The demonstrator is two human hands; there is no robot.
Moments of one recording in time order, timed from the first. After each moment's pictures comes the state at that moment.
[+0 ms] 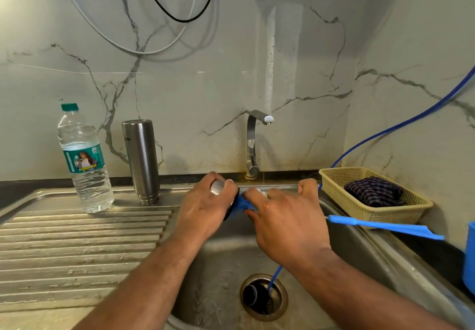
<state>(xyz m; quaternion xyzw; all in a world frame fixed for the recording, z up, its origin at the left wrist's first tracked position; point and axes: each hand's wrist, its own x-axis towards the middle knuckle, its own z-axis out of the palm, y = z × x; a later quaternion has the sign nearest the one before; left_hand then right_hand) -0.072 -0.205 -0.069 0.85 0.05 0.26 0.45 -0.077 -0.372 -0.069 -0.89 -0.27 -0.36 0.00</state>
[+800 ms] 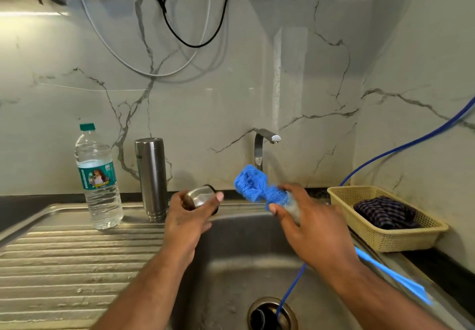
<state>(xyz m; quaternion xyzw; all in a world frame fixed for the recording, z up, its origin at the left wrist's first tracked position) -0.061 -0.169 -0.079 0.63 0.14 0.28 0.71 -0.044 -0.396 -0.066 -0.88 -0.23 -0.36 0.22</state>
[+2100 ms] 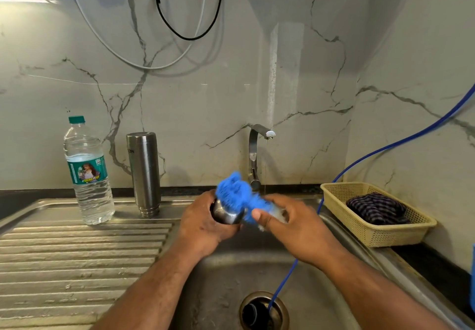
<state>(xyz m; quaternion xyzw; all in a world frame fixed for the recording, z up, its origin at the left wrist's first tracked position) -0.053 -0.181 -0.097 0.85 0.01 0.26 0.45 -0.030 -0.396 -0.073 -0.87 -0.26 -0.09 0.40</state>
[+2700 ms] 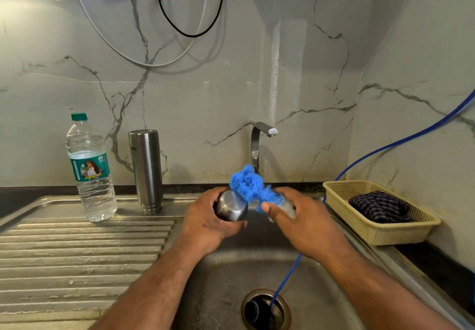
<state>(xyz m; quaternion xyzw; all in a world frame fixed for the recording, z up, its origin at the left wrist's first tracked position) -0.053 -0.183 -0.096 0.85 0.00 0.26 0.46 -0.028 -0.401 -0.070 -0.88 -0.25 -0.15 0.38</state>
